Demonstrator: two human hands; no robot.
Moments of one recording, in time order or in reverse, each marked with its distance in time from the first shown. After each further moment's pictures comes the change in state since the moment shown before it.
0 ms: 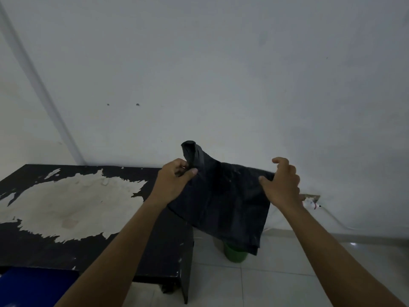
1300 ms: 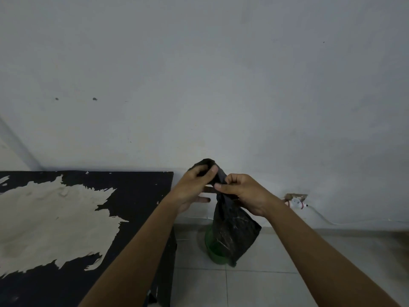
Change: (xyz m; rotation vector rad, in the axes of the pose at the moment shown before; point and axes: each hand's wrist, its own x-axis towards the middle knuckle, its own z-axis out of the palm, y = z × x) left_hand 0.104 0.005 0.142 -0.475 -0.484 -0.468; right_hand 0.114 0.024 0.043 0.723 -0.738 0.203
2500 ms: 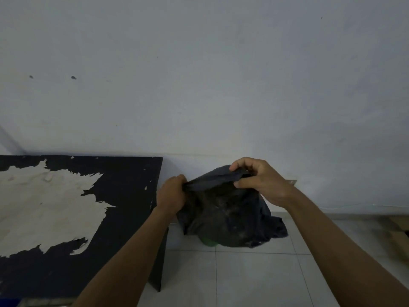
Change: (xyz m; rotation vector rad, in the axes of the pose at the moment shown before) left_hand 0.040 -0.099 -0.011 0.988 0.390 0.198; right_hand -0.033 0.005 -0.069 -0.260 0.019 -0.199
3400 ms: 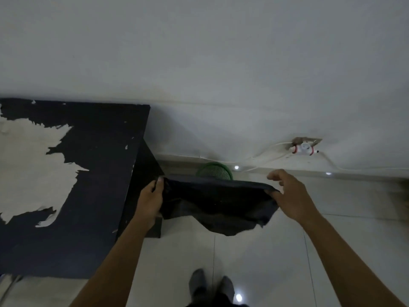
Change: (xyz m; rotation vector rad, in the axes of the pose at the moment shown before) left_hand -0.003 -0.070 0.125 -0.821 -0.034 -0.797; right_hand 0.032 0.233 -0.052 -0.537 0.201 0.397
